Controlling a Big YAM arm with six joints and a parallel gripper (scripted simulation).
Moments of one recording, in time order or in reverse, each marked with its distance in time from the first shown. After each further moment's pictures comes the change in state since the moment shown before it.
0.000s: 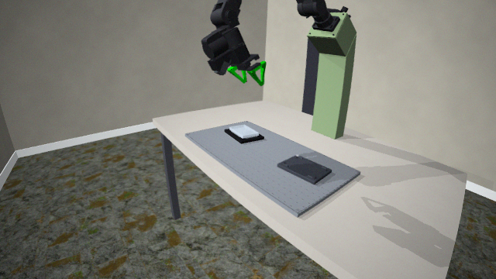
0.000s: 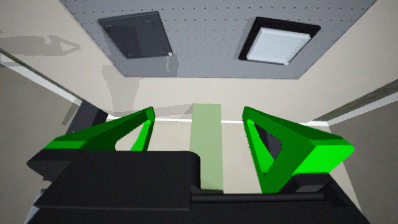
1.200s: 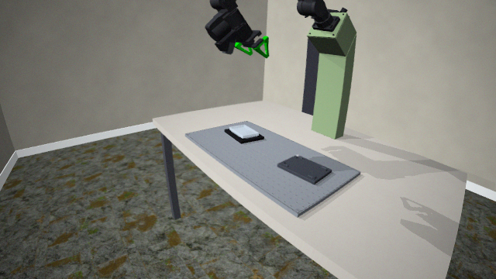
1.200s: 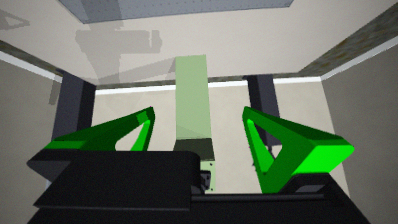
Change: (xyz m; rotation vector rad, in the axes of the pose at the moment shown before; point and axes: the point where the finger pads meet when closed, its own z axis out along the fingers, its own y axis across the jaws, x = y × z) arm 0.102 -0.050 -0.056 0.081 0.243 0.059
